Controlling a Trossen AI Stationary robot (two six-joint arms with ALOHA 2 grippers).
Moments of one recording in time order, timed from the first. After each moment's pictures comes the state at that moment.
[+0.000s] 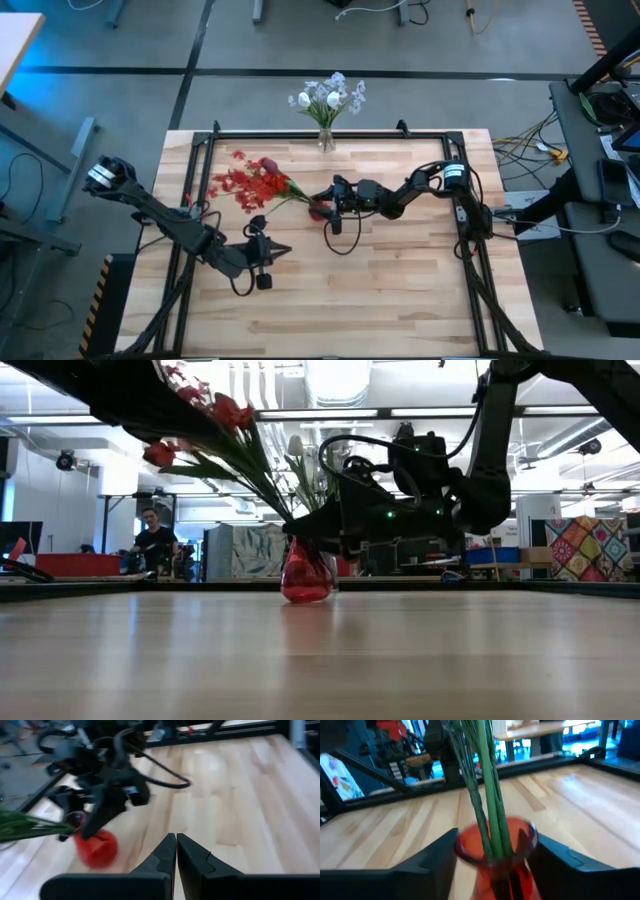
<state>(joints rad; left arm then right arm) -0.57 1.27 0.62 0.12 -0.71 -0.22 -0.19 2.15 0.80 1.27 -0.18 0.16</state>
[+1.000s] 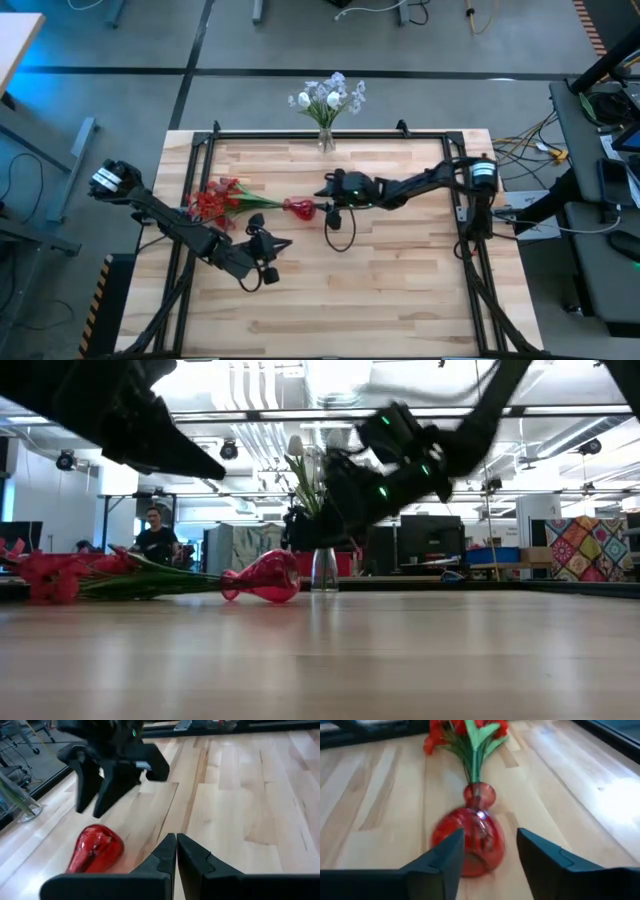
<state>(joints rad) -0.54 1.35 0.56 0.21 -0.80 -0.32 -0.19 1.93 0.91 0.59 -0.07 0.06</state>
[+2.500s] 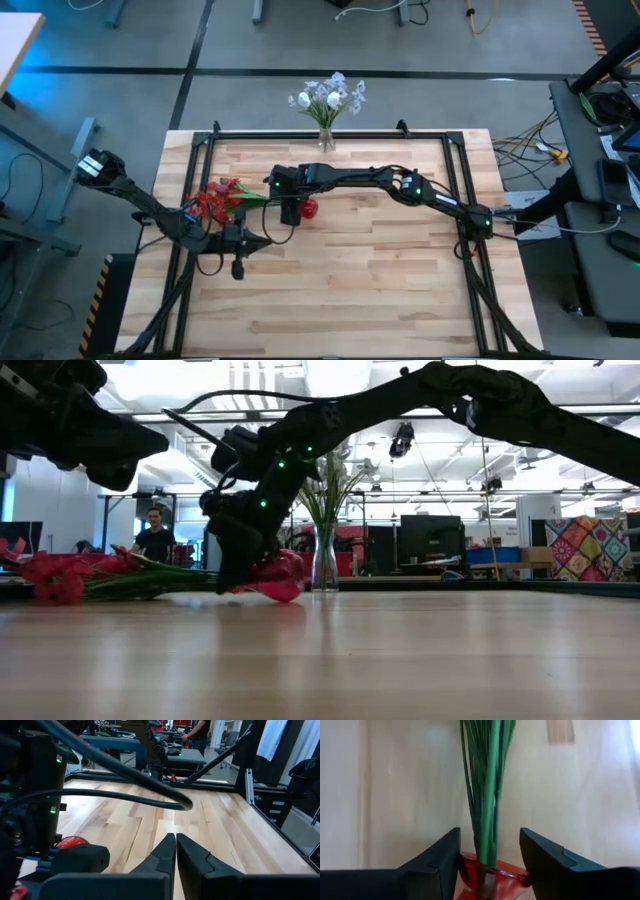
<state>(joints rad) -0.59 1.00 0.12 0.76 -0.64 -0.18 -0.18 2.61 2.32 -0.76 -0.06 -0.13</state>
